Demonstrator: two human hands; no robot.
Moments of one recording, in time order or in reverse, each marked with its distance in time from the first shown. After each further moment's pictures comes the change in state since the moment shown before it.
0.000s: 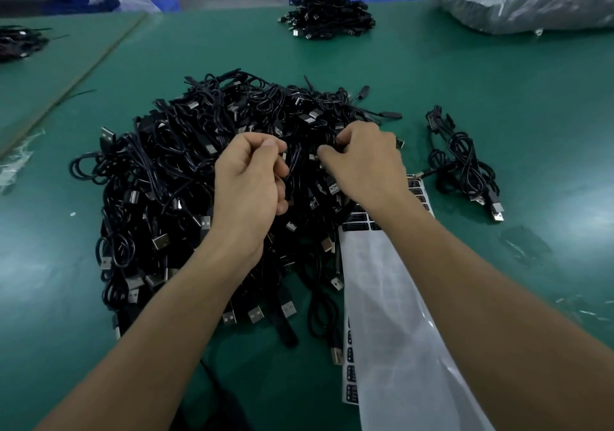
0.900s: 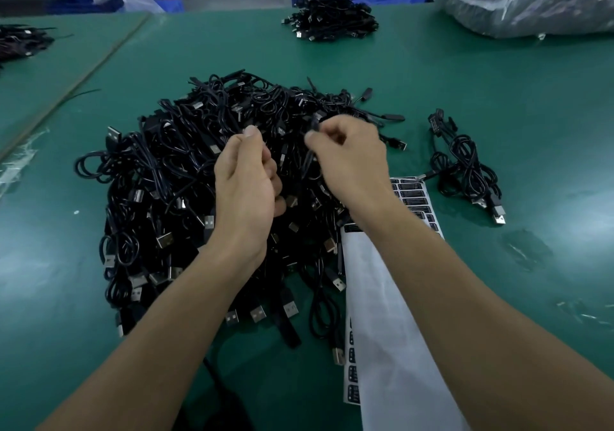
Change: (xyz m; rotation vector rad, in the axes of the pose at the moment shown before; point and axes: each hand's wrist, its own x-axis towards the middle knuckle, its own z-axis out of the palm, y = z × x) left_hand 0.002 -0.004 -0.002 -0.131 0.033 -0.016; right_hand -0.017 -0.025 0.002 0.493 0.007 0.026
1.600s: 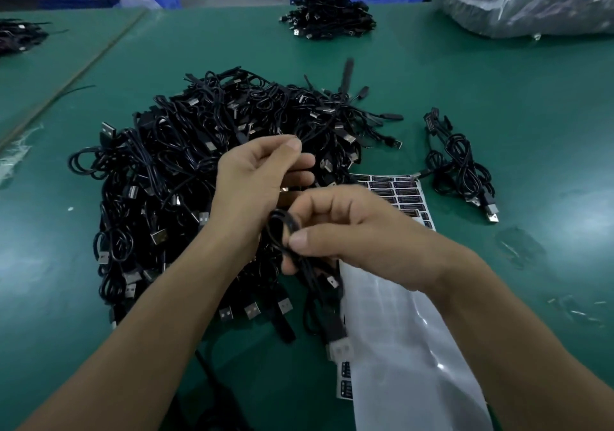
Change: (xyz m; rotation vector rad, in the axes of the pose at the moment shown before) left_hand -0.001 0.003 0.001 0.087 -0.131 -0.017; right_hand -0.058 0.003 -0.050 0.398 -0.935 0.020
